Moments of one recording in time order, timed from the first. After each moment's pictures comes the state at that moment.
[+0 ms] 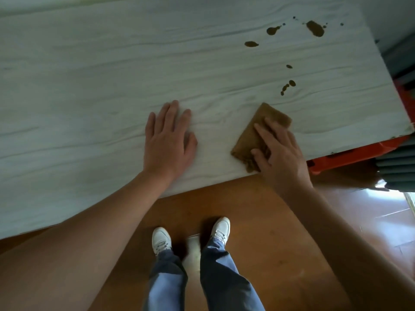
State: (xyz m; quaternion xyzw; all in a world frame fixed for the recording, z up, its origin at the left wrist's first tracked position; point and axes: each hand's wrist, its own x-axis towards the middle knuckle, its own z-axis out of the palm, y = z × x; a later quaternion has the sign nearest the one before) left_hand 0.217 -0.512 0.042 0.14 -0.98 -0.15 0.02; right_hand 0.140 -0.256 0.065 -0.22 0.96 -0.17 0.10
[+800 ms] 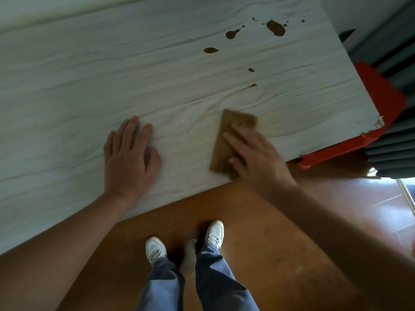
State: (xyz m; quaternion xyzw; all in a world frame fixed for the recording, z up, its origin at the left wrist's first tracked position) left_hand 0.211 -0.506 0.039 0.15 -0.98 -0.14 0.04; right_hand 0.106 -0.218 0.057 -0.33 0.93 -0.14 0.10
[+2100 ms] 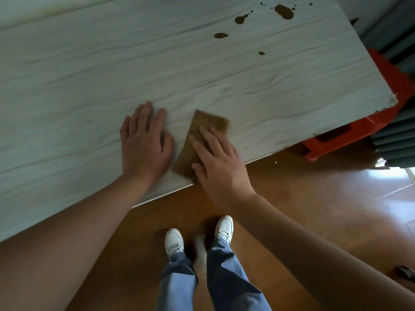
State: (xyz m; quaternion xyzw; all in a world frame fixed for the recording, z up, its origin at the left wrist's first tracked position) left_hand 0.212 -0.508 0.038 0.15 -0.98 -0.14 0.05; right_hand 0.195 -0.310 0.057 -0.31 0.93 -0.17 0.10
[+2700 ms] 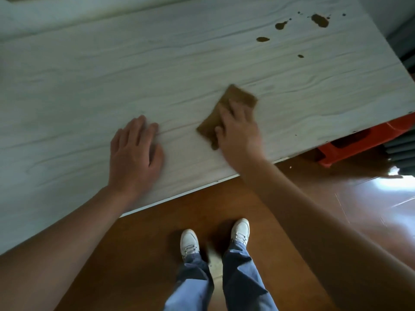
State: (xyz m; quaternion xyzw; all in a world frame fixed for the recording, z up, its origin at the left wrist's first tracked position) left_hand 0.304 -0.616 0.041 0.13 -0.98 -0.12 0.05; right_hand 0.177 -0.403 0.061 -0.19 0.96 -0.16 0.11
